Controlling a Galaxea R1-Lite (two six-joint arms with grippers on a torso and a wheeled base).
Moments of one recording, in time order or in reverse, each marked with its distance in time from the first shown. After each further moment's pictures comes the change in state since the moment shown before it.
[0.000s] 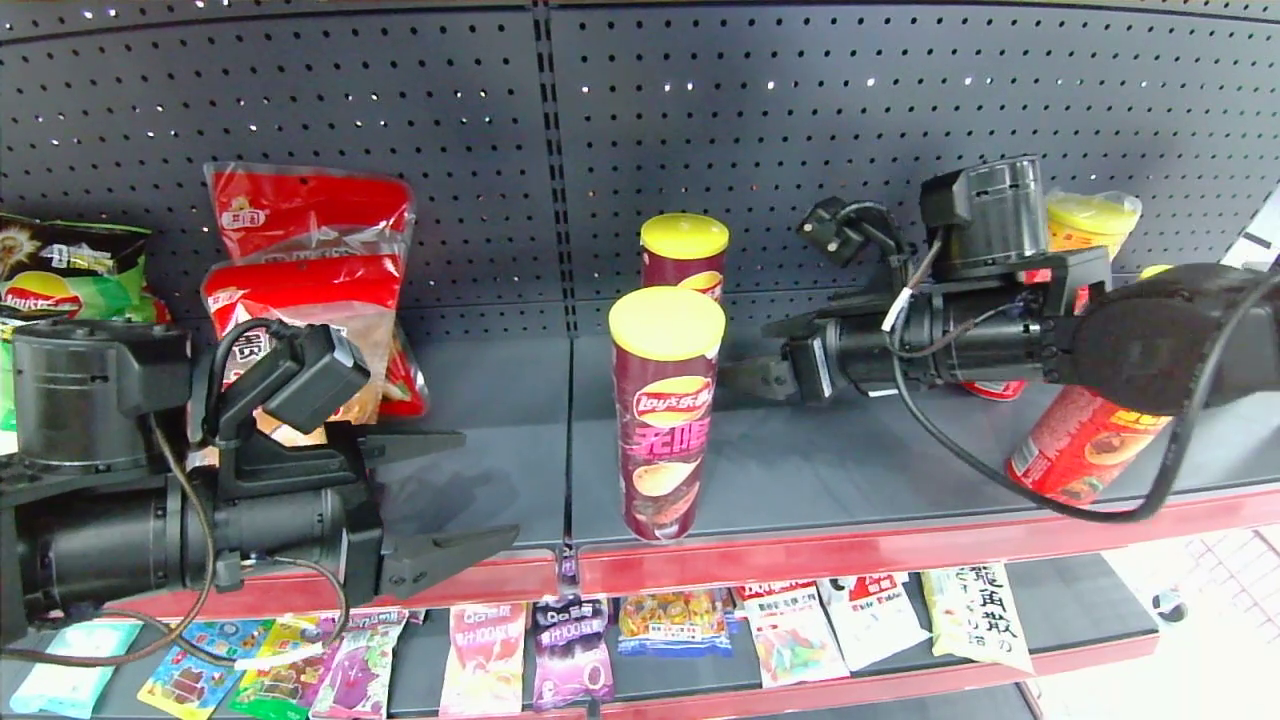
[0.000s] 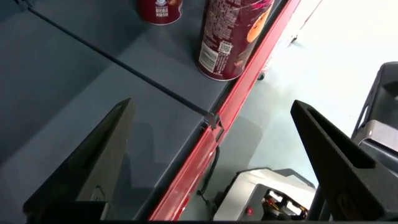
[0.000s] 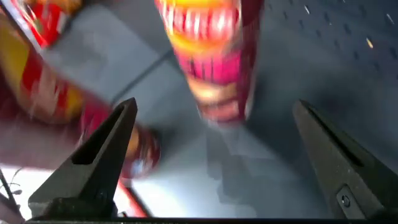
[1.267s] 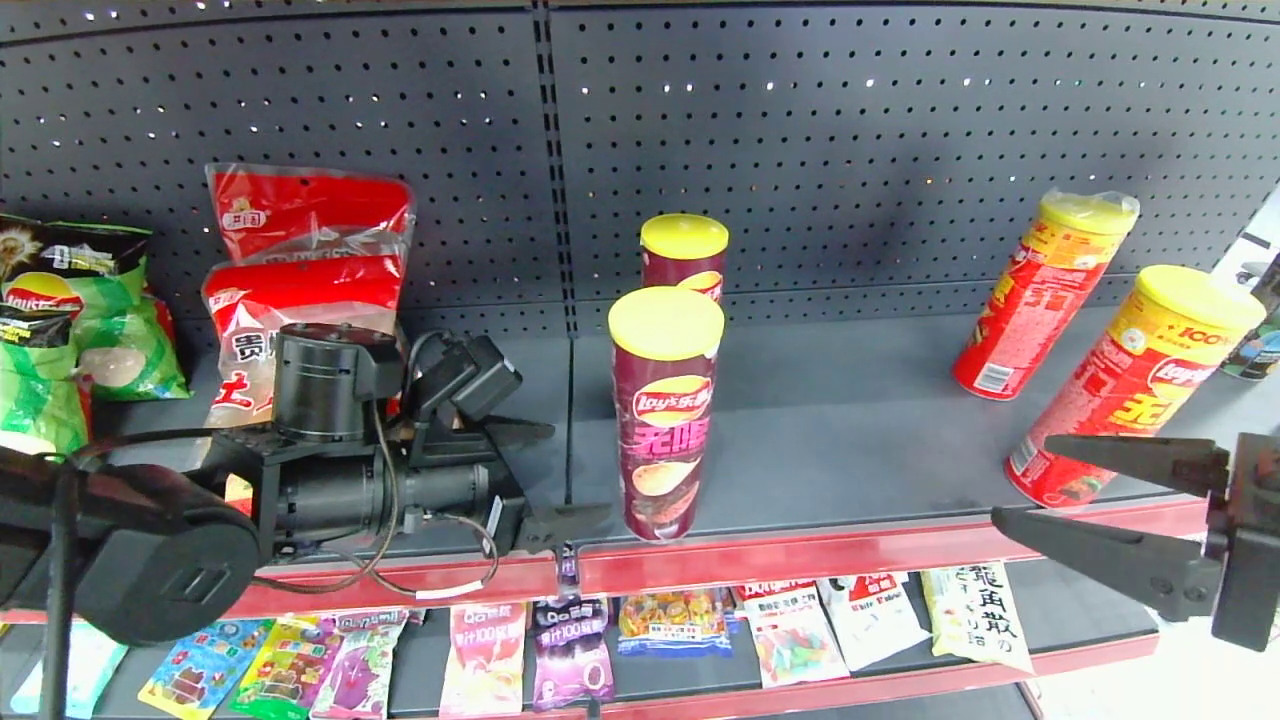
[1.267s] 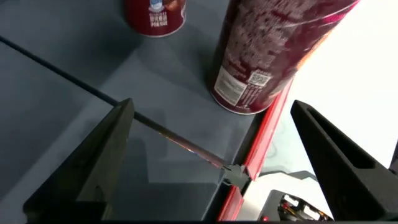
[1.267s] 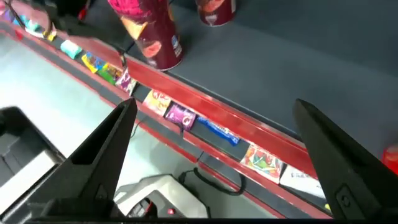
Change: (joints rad) left arm -0.125 0.314 -0.126 -0.168 0.098 0.011; right arm -0.084 -0.758 0.633 0.008 -0.075 0.151
